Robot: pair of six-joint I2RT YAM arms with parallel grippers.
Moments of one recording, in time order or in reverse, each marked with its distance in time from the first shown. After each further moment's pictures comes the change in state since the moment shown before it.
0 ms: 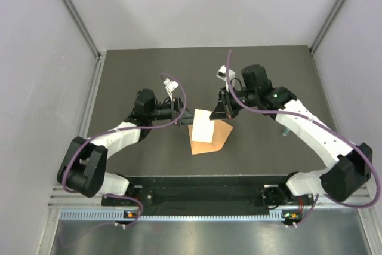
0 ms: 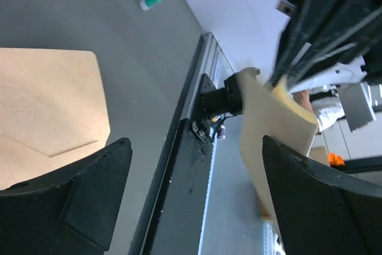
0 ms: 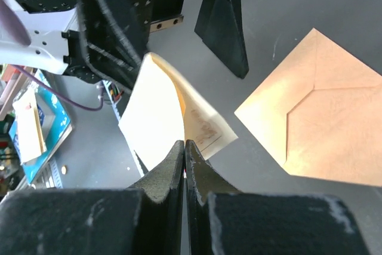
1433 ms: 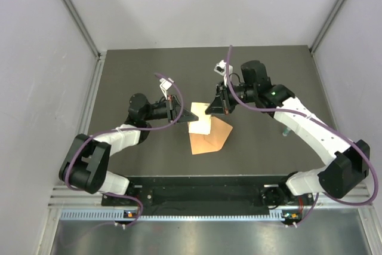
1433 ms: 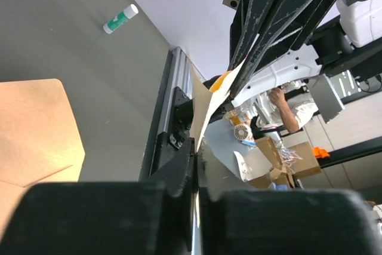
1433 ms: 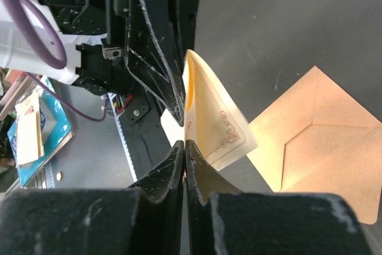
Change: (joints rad) left arm 0.027 0.034 -0.070 0.433 0.094 -0.248; right arm -0.002 0.048 0.034 0.097 -0.056 -0.013
